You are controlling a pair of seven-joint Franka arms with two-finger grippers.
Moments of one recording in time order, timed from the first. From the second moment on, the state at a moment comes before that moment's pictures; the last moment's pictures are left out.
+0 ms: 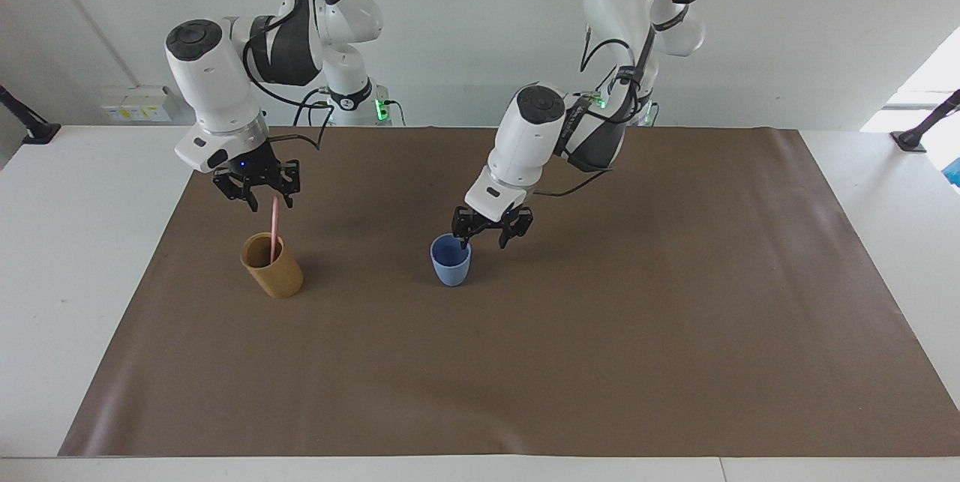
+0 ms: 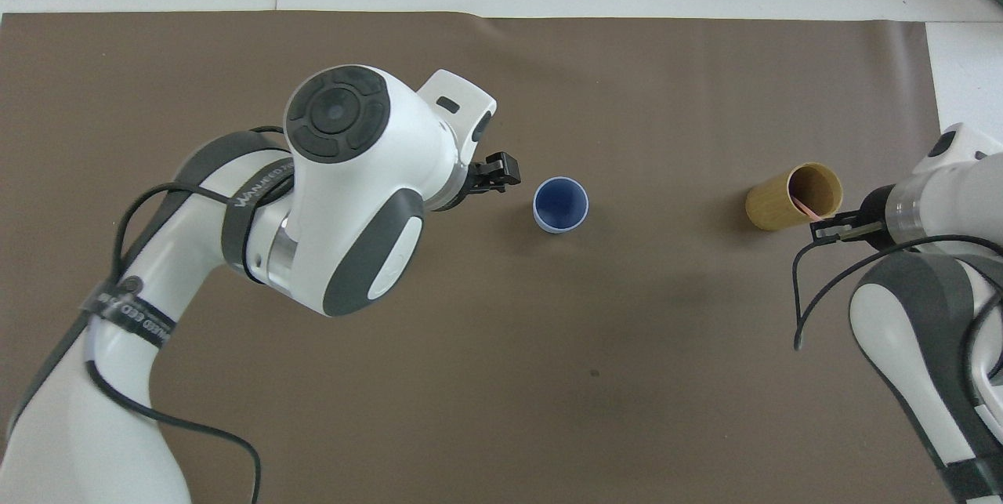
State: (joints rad) left arm -0.51 0.29 -0.06 -1.56 -0.15 2.00 -0.65; right arm 0.01 -0.08 -0.04 -2.09 -0.06 2.08 -0.19
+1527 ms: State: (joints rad) left arm 0.03 -0.04 -0.04 -1.59 -0.08 1.54 0.06; right arm 0.05 -0.06 0.15 -1.67 0.07 1.67 0.26
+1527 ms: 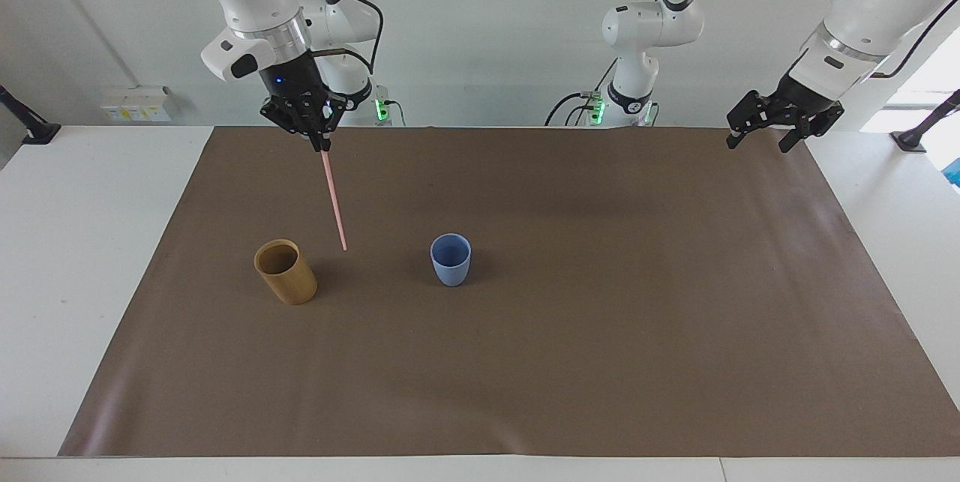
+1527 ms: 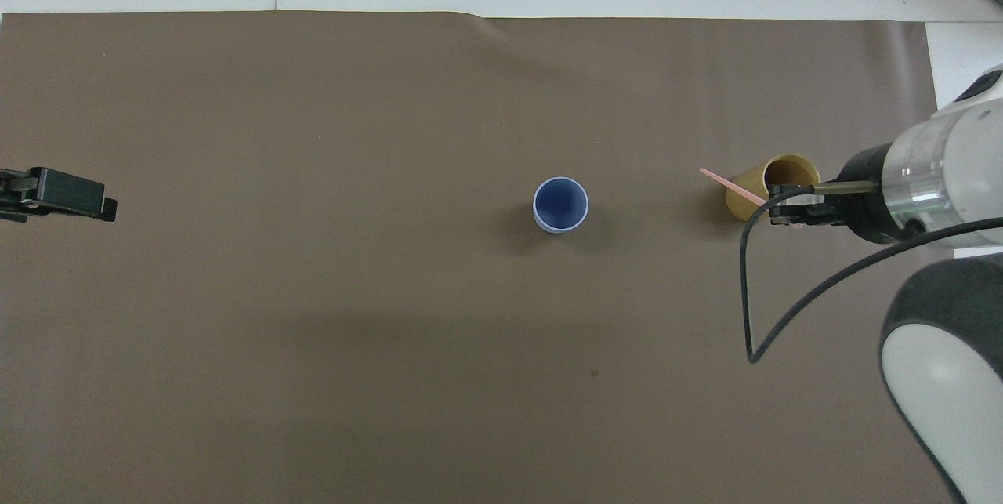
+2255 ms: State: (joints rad) left arm 0.03 -0.04 -0.05 -1.61 -0.06 1.53 0.06; right arm 0.15 0.10 0.28 -1.57 0.10 1.67 0.68
